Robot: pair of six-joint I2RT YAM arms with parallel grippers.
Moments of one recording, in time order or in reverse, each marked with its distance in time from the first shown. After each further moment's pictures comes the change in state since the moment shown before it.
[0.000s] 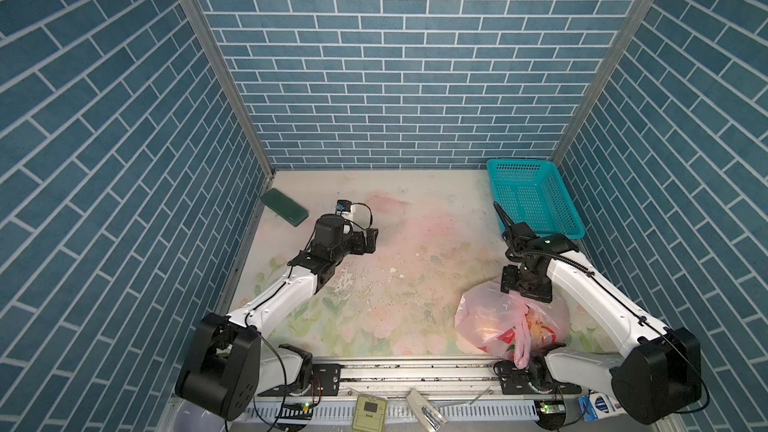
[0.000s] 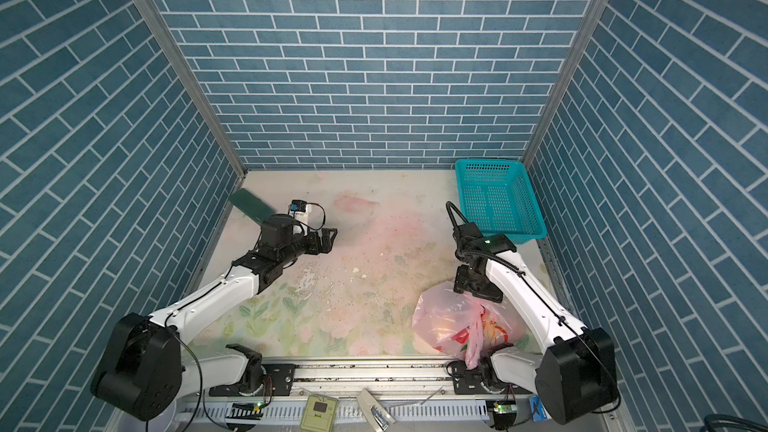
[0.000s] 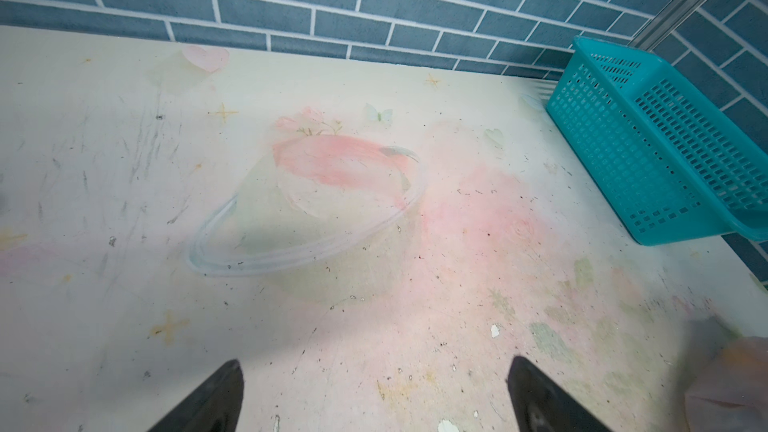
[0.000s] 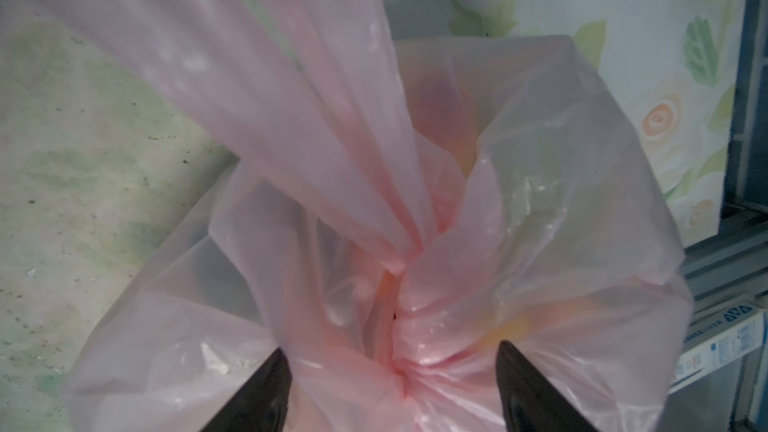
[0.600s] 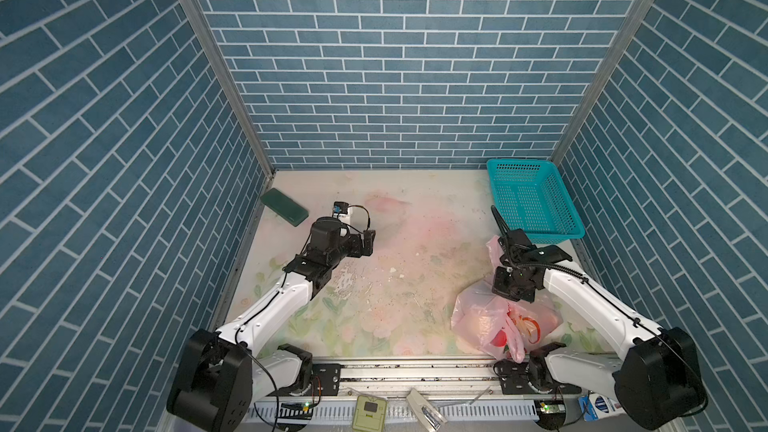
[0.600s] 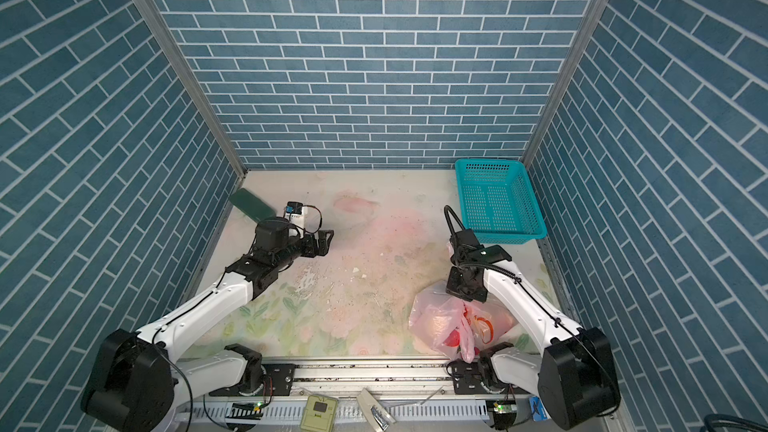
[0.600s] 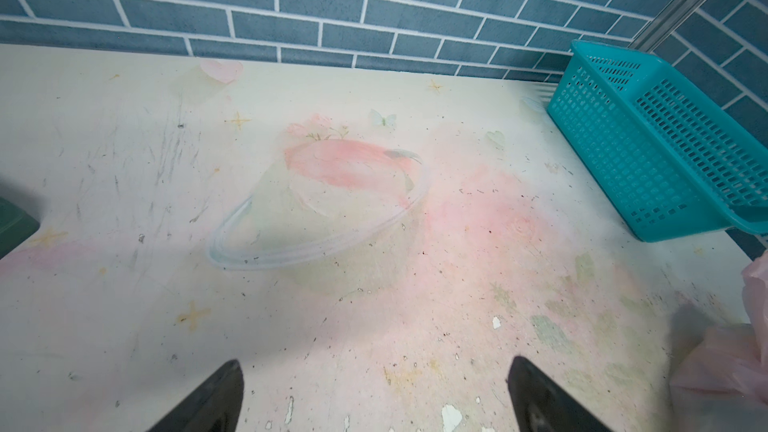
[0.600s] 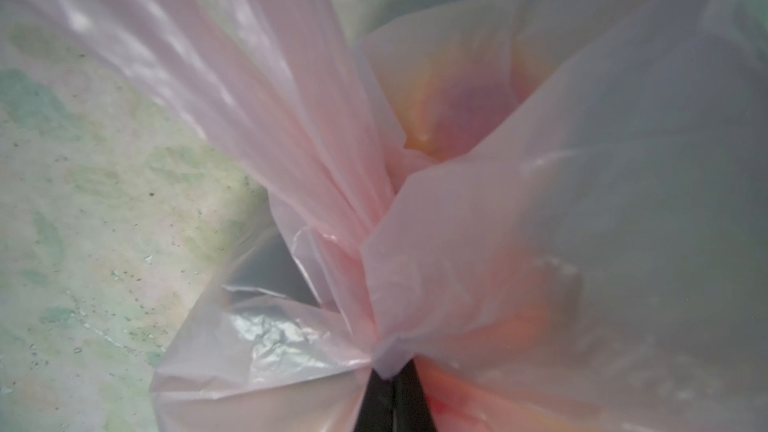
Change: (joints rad) left arm -0.002 -0.072 -0.023 -0.048 -0.027 0.016; right arm 0.058 -0.005 -0.097 0.234 -0.200 0.039
